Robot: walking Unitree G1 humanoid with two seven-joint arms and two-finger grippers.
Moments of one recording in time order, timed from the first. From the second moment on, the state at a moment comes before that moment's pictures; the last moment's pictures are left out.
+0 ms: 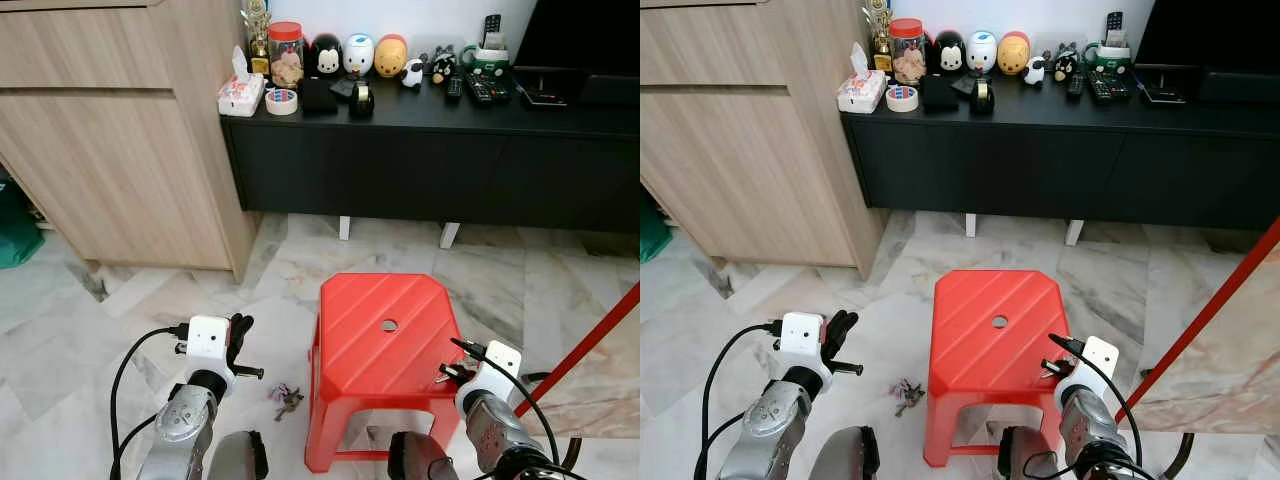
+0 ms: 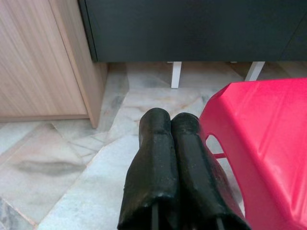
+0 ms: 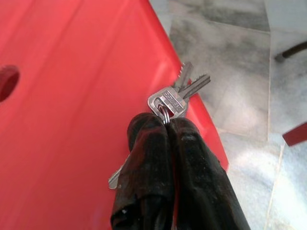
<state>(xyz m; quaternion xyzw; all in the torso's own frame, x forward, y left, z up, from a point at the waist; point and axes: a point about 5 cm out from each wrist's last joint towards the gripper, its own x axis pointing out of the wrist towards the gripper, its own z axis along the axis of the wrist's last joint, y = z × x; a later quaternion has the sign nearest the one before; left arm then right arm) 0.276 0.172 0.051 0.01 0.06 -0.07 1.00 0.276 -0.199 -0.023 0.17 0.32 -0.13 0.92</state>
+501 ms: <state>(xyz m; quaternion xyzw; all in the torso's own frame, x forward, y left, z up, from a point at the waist) 0.282 0.173 0.050 0.01 0.05 -0.07 1.00 0.296 -0.194 0.000 0.10 0.24 -0.08 0.96</state>
